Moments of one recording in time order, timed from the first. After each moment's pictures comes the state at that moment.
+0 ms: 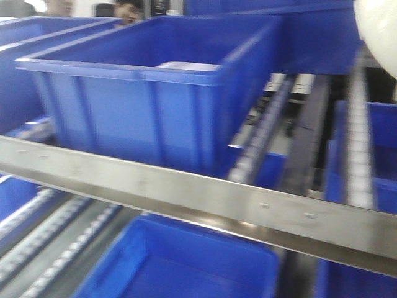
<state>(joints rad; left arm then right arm) -0.13 -0.01 0.01 -0.07 0.08 0.10 0.11 0.46 -0.66 0.17 0.67 0.13</state>
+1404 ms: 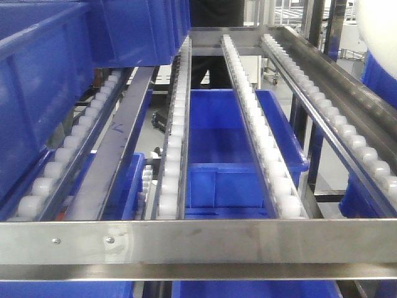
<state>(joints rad) -0.13 -0.01 0.01 -0.07 0.09 0.10 0.11 0.46 -0.66 0.17 0.67 0.13</state>
